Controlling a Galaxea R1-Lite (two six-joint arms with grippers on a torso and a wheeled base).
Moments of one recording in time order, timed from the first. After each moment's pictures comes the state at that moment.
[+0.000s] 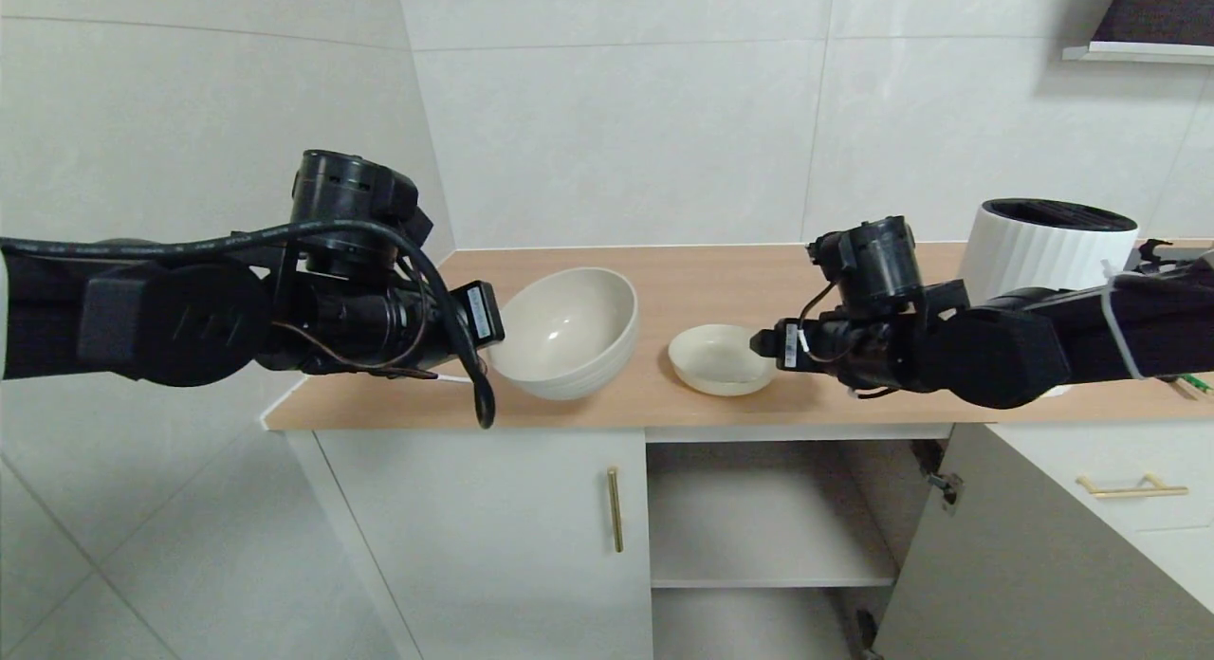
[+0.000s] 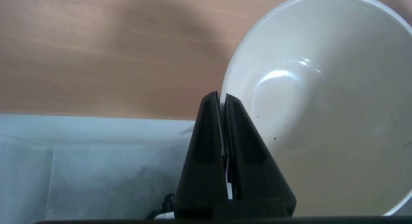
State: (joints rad) left arm -0.36 1.79 -1.28 0.06 0.04 -0.52; right arm 0.50 2.01 -1.37 -0.12 -0.33 0.32
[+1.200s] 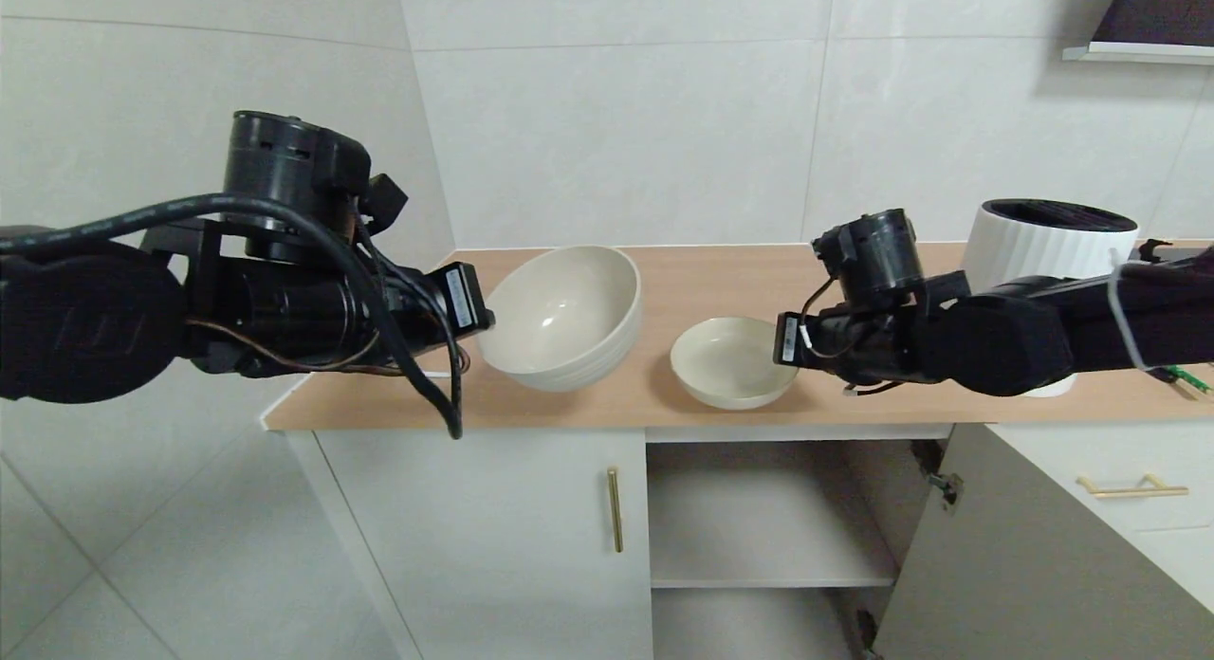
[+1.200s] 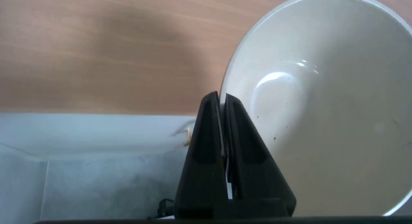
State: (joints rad) left arm -0.39 1.68 -1.24 0.06 0.04 -0.51; right arm 0.49 1.99 -1.40 -0.06 -0.25 0.42
